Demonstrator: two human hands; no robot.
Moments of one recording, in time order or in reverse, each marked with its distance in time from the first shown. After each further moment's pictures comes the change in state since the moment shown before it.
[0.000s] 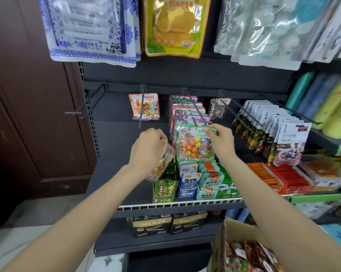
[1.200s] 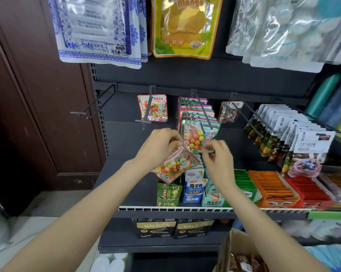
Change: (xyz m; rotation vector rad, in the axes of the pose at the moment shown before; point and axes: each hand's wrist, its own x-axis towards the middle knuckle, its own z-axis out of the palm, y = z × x) left_hand 0.016 0.014 0.000 -0.059 -0.120 0.166; right_hand -0.032 0.027 0.017 -0.171 -0.050 -0.294
